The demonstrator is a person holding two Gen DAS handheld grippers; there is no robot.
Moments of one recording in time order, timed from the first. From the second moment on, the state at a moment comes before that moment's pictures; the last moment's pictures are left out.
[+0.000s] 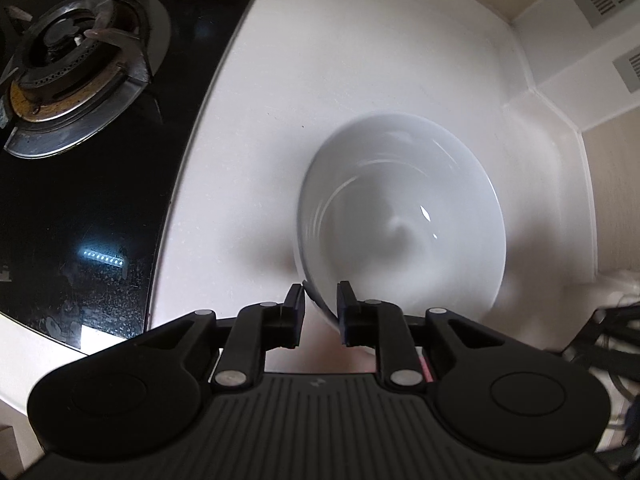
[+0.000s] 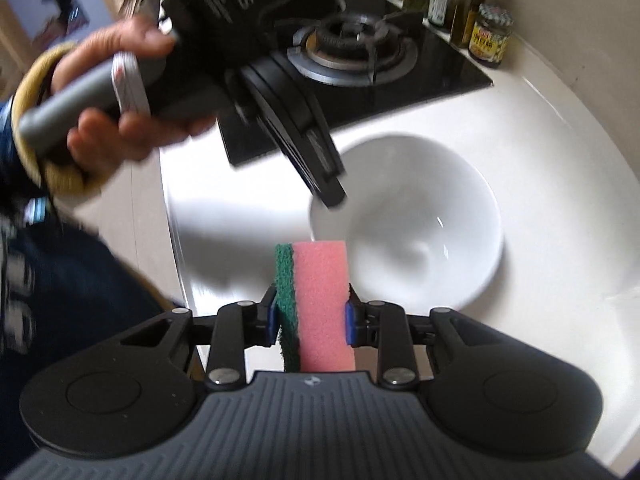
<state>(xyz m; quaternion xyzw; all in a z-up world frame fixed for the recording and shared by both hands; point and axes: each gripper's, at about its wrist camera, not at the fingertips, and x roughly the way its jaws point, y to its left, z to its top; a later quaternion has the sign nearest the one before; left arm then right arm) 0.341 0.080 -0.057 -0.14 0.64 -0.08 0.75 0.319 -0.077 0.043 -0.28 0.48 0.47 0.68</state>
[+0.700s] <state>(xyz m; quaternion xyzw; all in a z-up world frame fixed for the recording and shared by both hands) 0.340 0.075 -0.055 -0.11 0.63 -0.07 0.77 0.351 -0.108 0.015 -0.38 0.45 0.31 0.75</state>
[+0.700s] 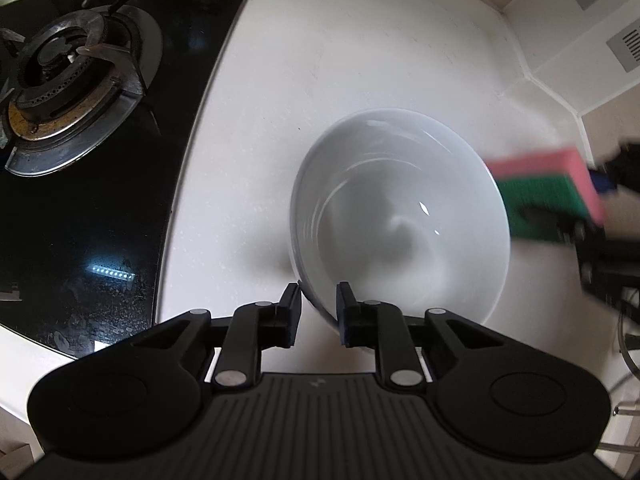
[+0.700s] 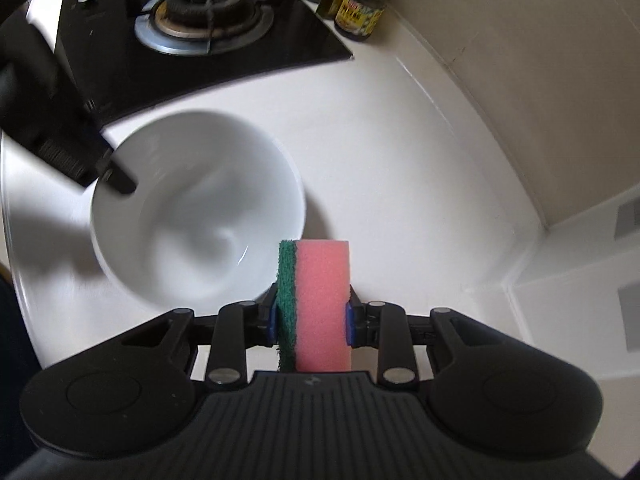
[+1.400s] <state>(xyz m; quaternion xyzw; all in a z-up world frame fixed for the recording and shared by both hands) 0.343 0.064 -0.066 -0.06 0.60 -0.05 0.80 0.330 -0.072 0.079 -0.36 0.35 0.42 0.76</state>
